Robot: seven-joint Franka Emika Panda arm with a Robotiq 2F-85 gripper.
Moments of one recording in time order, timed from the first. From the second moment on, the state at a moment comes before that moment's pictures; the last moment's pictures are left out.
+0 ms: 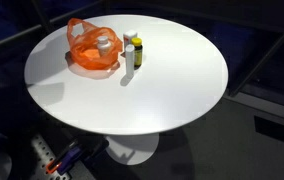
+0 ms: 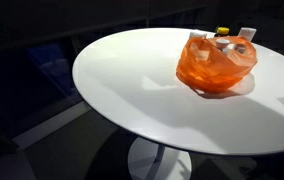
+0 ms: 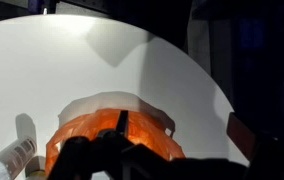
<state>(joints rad) 0.14 -0.31 0.00 -2.17 0.22 1.56 -0.08</state>
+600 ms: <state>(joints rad) 0.12 -0.31 0.02 -2.17 0.22 1.58 -0.08</state>
